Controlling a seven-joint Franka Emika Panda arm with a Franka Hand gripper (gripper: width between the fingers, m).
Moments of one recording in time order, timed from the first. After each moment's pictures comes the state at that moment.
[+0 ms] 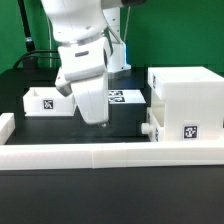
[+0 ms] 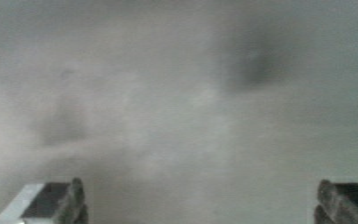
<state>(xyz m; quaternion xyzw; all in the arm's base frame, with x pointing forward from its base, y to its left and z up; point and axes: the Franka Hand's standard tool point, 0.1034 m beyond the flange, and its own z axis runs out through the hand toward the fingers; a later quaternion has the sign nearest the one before) 0.504 -0.037 0.030 -0.73 -0.67 -0.01 0.15</state>
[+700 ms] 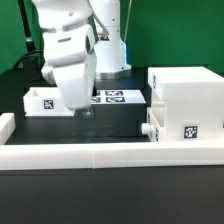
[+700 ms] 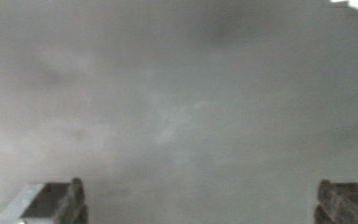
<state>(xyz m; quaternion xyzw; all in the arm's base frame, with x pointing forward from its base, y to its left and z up) 0.490 -0.064 0.048 -0.75 -0.65 -0.01 0.12</state>
